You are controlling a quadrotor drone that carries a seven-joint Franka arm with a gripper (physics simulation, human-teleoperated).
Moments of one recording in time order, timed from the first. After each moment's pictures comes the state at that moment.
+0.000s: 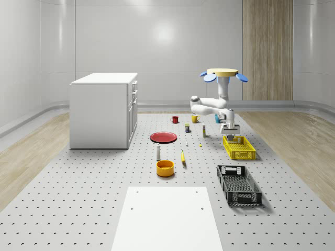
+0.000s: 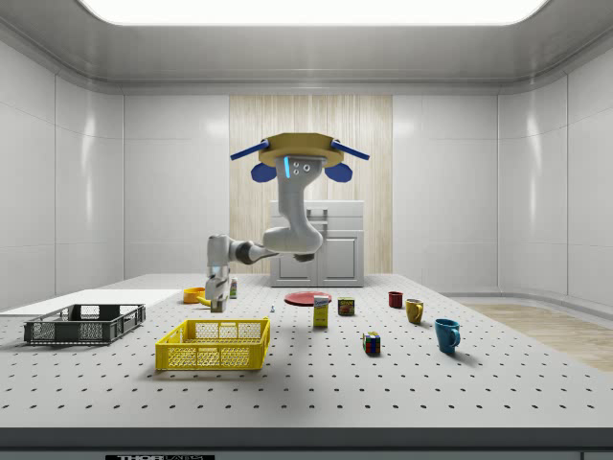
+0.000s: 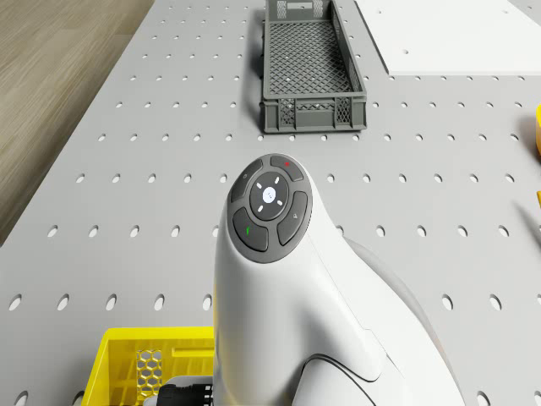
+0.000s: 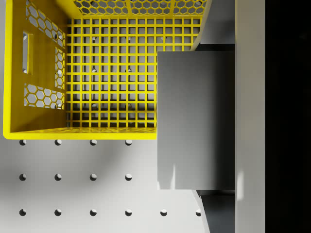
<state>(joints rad) -1.18 -1.54 1.36 -2.87 -1.78 1.60 1.69</state>
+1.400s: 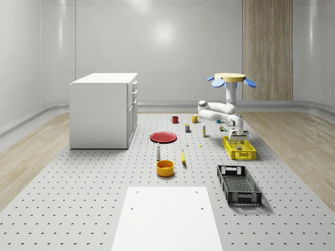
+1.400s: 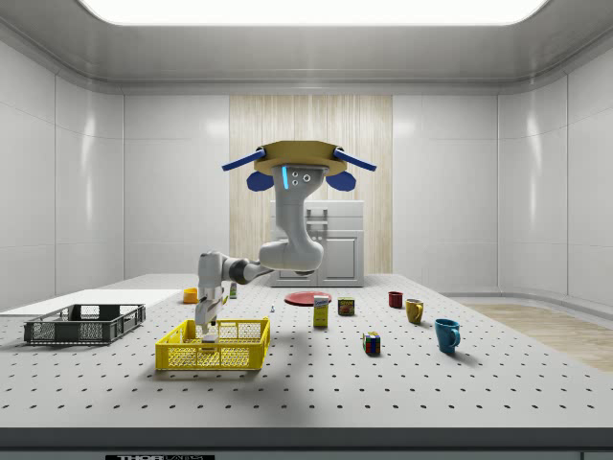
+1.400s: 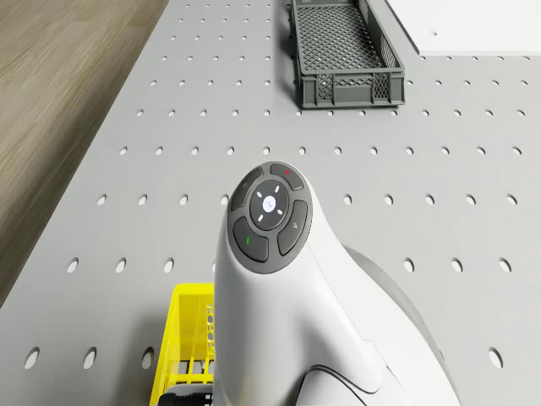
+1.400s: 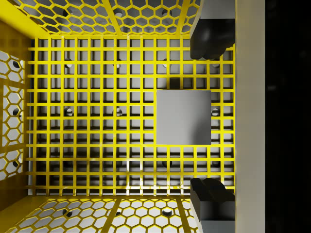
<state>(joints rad) -1.18 -1.55 1.33 -2.86 -1.80 1.62 1.70</state>
